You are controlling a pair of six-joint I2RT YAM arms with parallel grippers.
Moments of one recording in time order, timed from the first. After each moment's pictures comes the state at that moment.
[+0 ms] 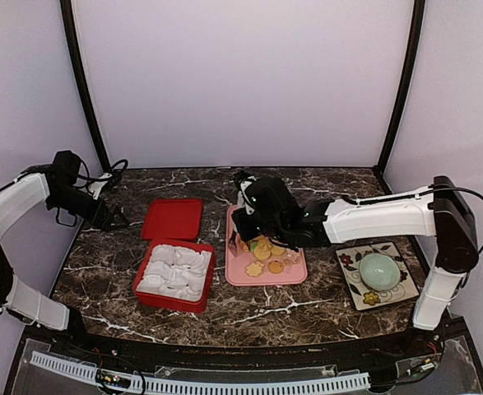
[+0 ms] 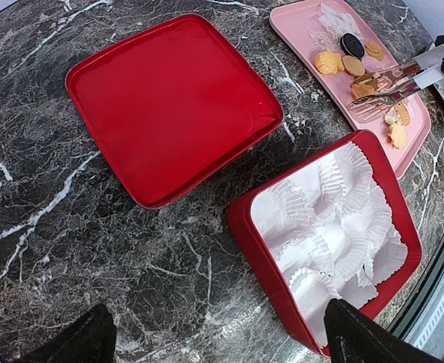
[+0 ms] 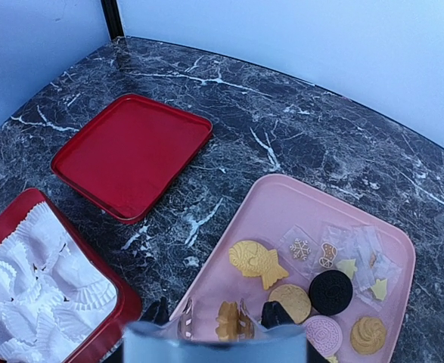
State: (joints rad) left arm 0.08 1.34 1.09 -0.92 0.55 0.50; right arm 1.05 1.79 1.26 -0.03 0.41 0.26
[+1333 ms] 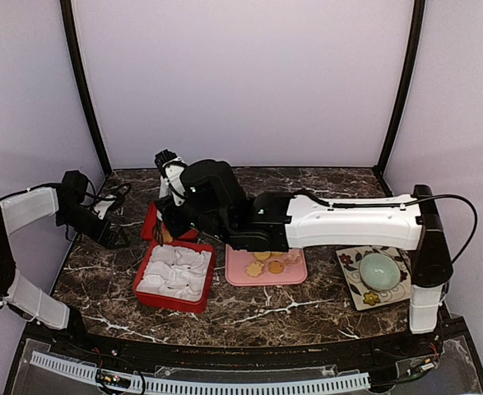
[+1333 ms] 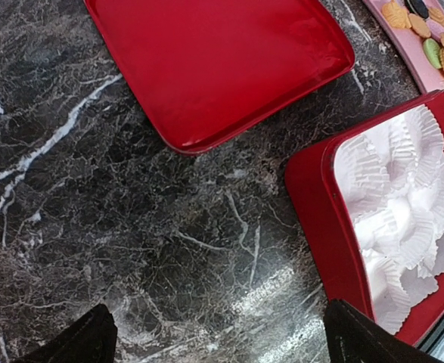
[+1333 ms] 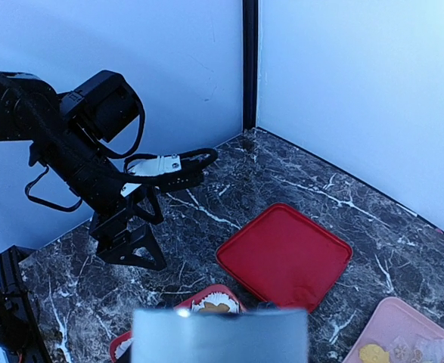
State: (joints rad) left arm 0.09 1.38 0.95 -0.79 0.42 0.49; right arm 1.29 1.95 1.76 -0.09 0.41 0.15
